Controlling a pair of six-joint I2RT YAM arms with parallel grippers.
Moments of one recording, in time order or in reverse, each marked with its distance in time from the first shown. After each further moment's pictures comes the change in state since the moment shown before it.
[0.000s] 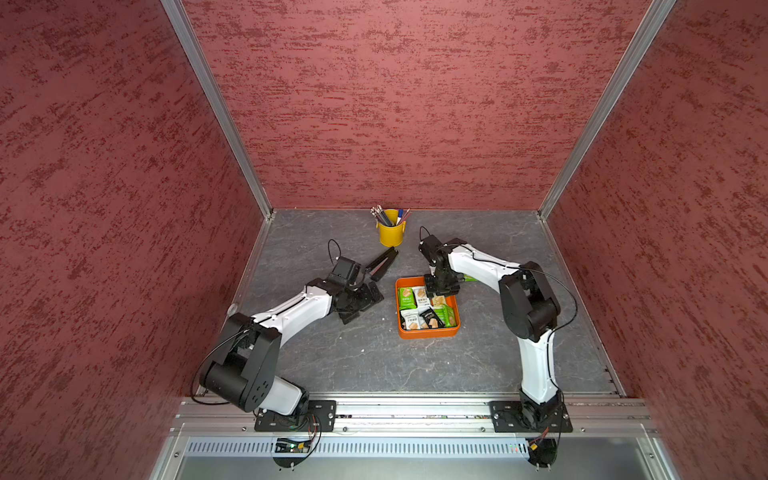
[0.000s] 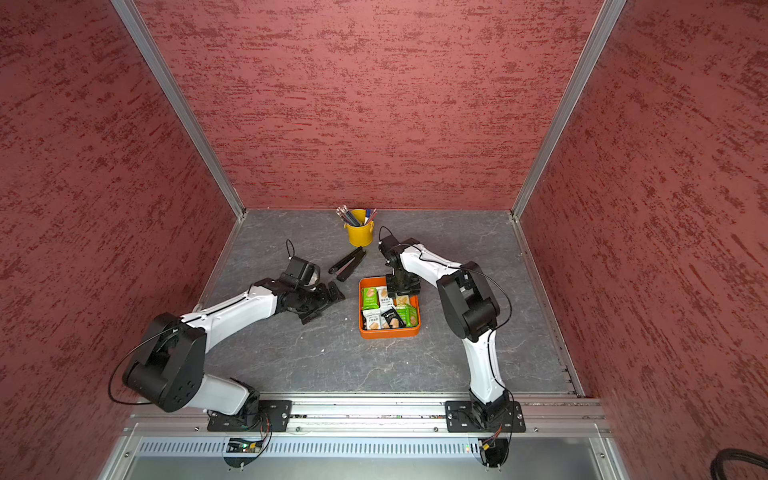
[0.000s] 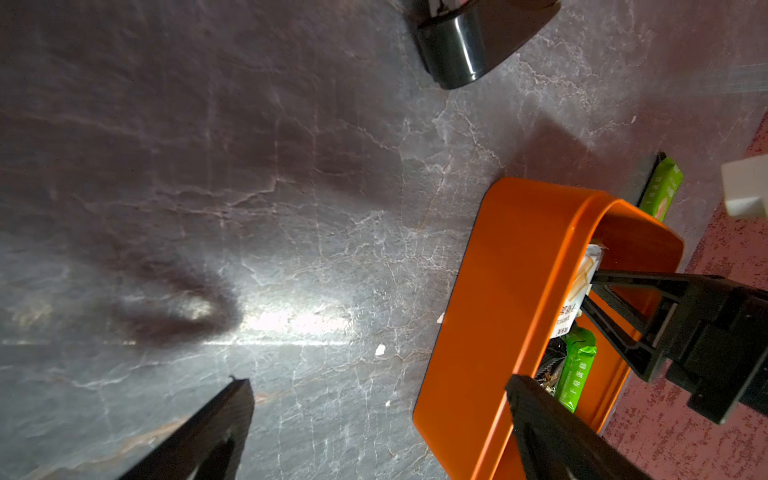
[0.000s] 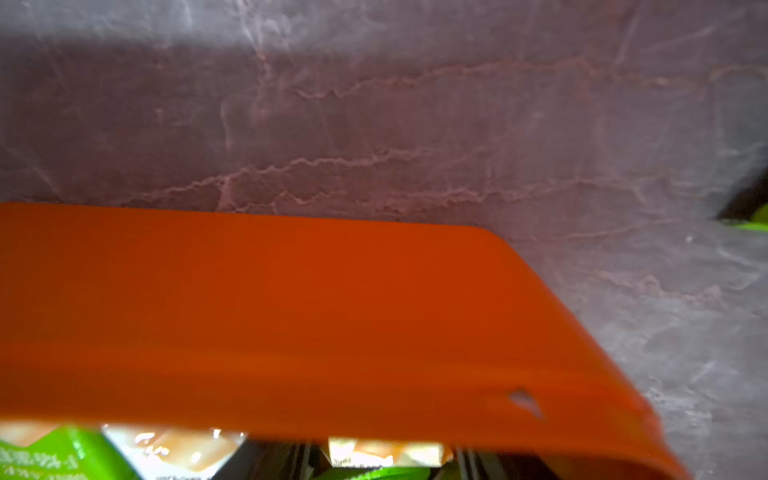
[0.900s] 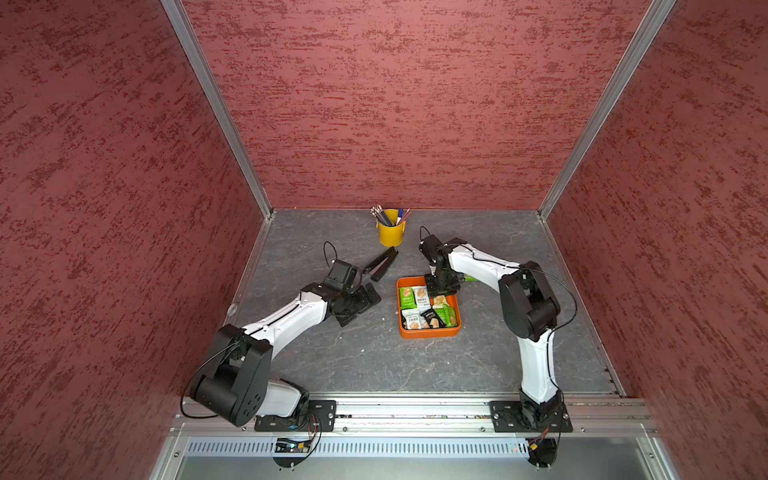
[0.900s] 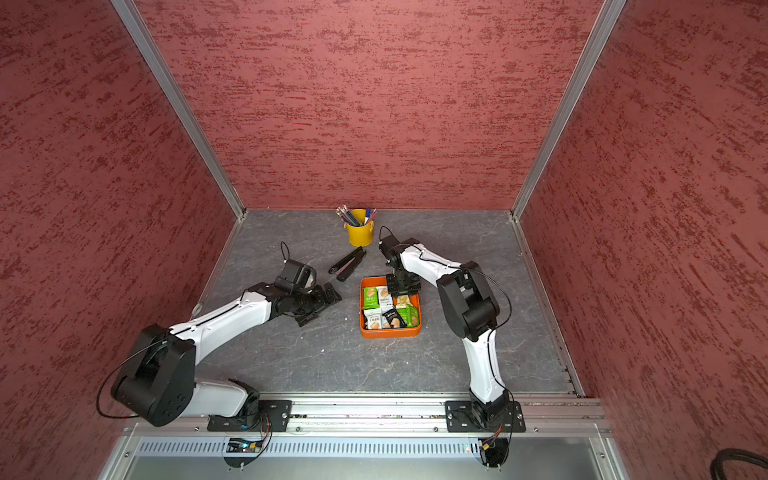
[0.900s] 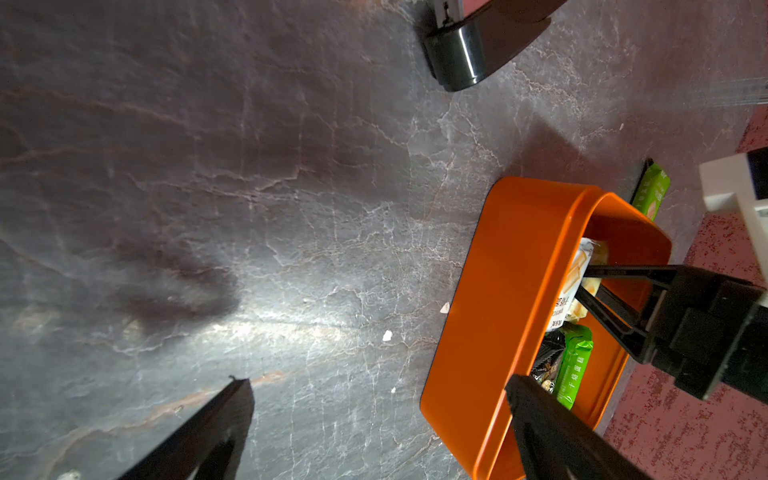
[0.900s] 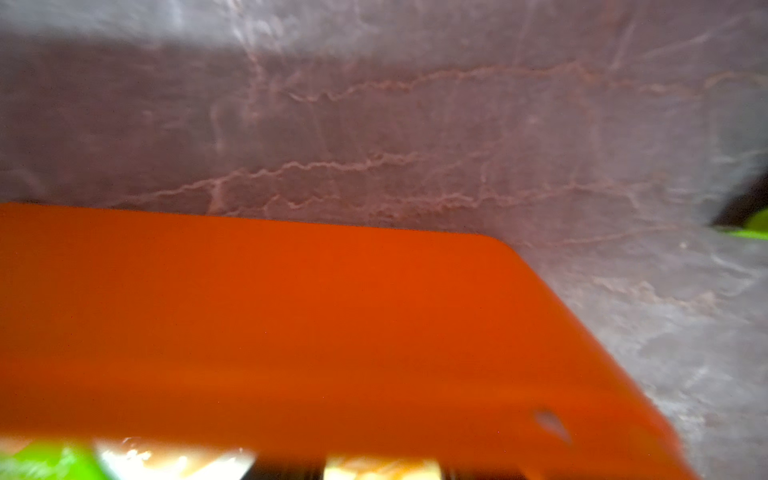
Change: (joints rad) left arm -0.001 -0.067 -0.042 -0.005 -0.022 -0.013; right arm 0.000 -0.024 -0.001 -0.002 -0.010 -0.003
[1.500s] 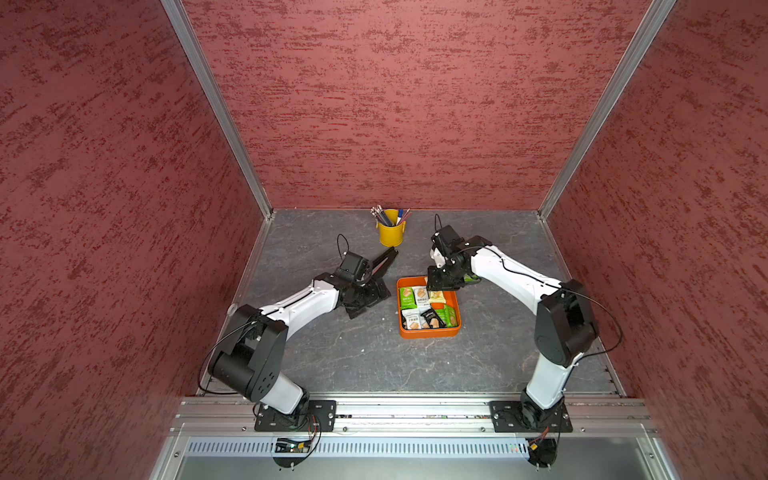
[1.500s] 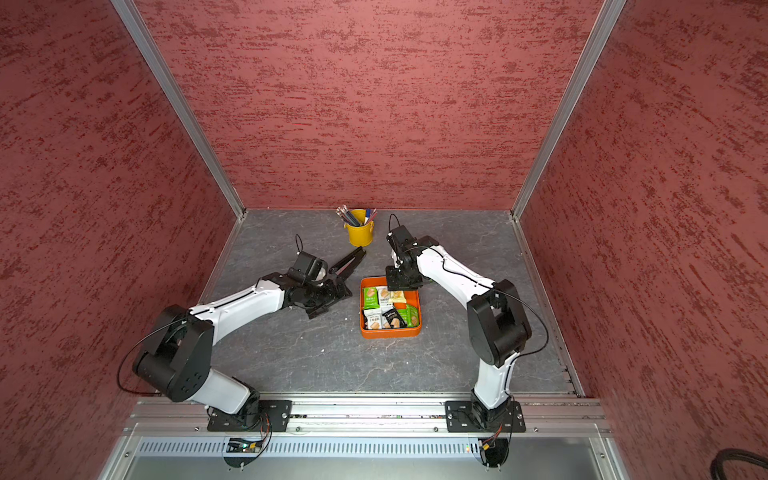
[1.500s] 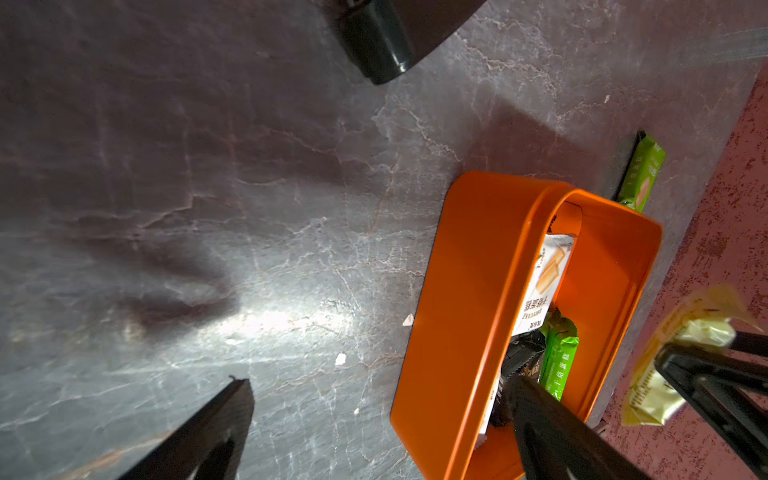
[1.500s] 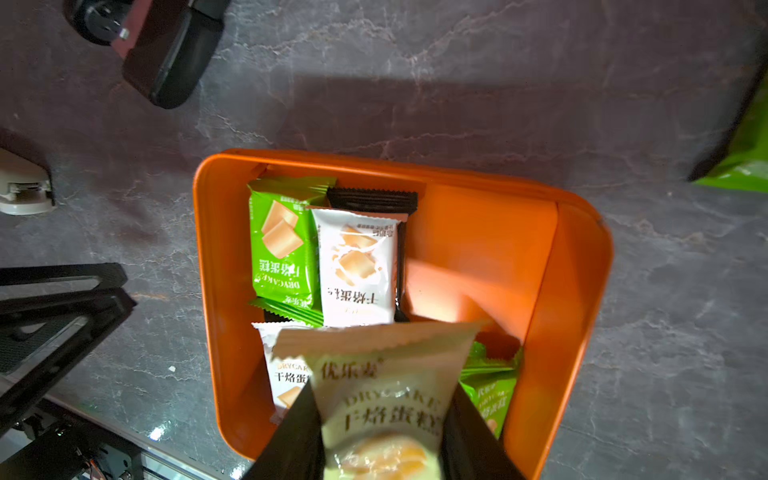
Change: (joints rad) left arm -0.045 0.147 0.133 0.000 0.034 0.037; right arm -0.007 -0.257 -0.100 0.058 -0.169 -0.012
